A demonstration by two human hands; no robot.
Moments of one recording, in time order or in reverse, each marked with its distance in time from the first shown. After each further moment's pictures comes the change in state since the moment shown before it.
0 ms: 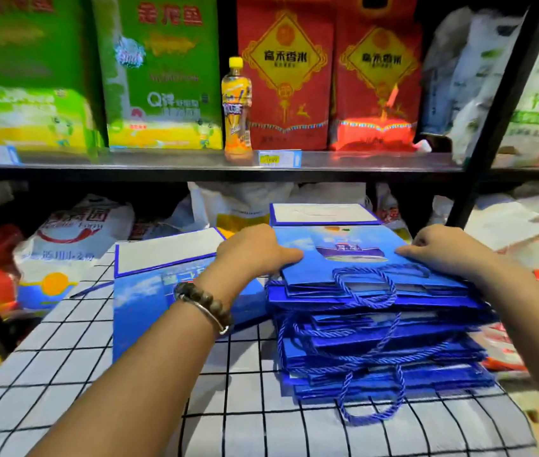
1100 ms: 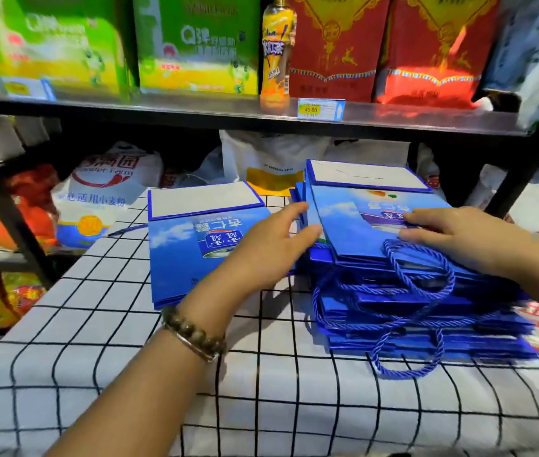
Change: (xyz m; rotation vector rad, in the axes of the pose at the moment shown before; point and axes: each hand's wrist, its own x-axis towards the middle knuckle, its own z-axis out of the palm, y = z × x) left_hand -0.058 -0.040 0.028 -0.507 0.073 0.171; right_hand -0.046 -0.045 0.007 -0.019 -0.130 -0.280
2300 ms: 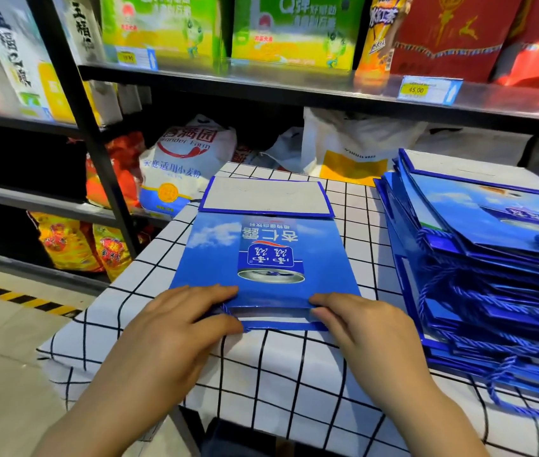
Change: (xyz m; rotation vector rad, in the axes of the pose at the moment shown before) left_hand -0.173 -0.098 -0.085 0.707 0.183 0.217; right_hand -0.048 -0.175 0.131 0.221 0.395 -0.456
